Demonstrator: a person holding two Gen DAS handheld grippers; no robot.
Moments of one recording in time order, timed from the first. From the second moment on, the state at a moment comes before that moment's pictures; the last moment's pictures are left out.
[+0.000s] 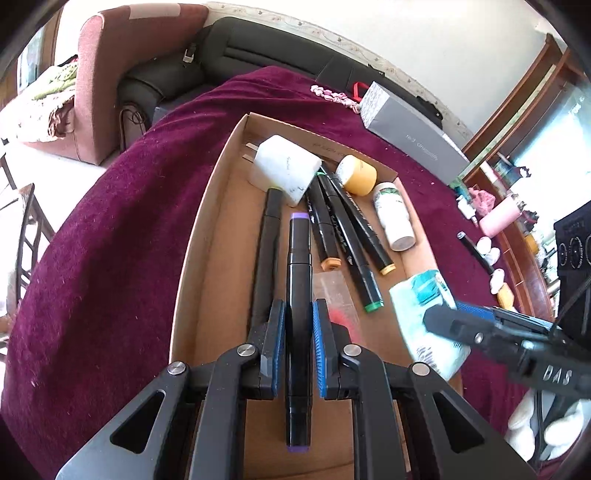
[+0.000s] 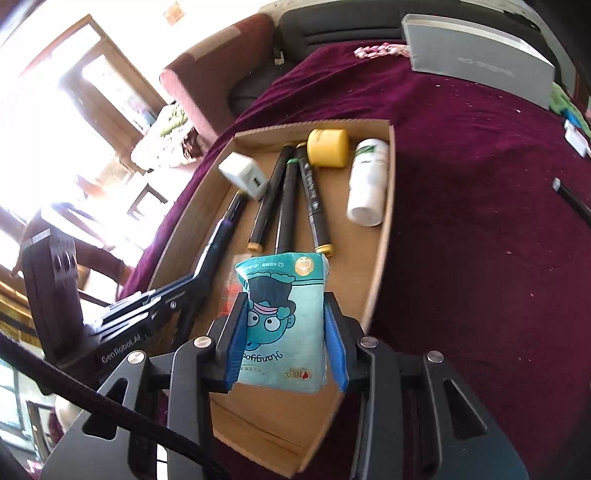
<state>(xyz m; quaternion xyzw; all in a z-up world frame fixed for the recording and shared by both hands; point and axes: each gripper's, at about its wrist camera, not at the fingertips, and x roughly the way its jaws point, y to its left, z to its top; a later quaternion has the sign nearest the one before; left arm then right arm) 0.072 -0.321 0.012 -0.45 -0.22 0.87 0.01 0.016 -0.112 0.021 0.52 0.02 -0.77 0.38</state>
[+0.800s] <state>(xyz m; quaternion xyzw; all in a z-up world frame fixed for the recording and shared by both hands) 0.092 -0.350 0.030 -0.38 -0.29 0.88 0.00 0.027 -0.131 -0.002 0.53 0.07 -0.78 0.34</state>
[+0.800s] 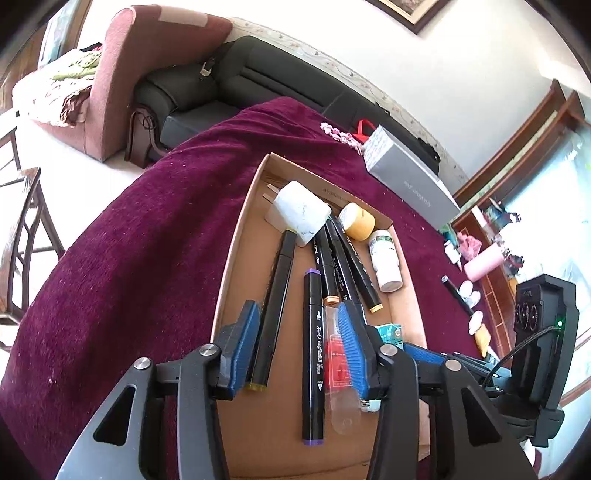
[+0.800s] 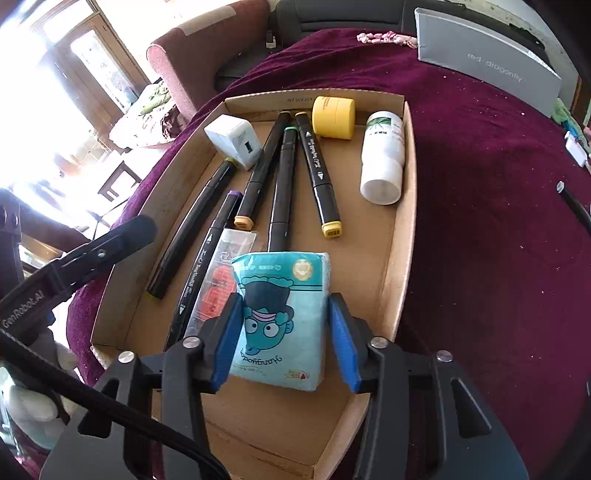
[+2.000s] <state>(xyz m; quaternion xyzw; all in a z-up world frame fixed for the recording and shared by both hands) 0.075 -0.139 0.069 -0.43 -0.13 0.89 0.08 0.030 0.045 0.062 0.36 0.03 -0.91 0.20</state>
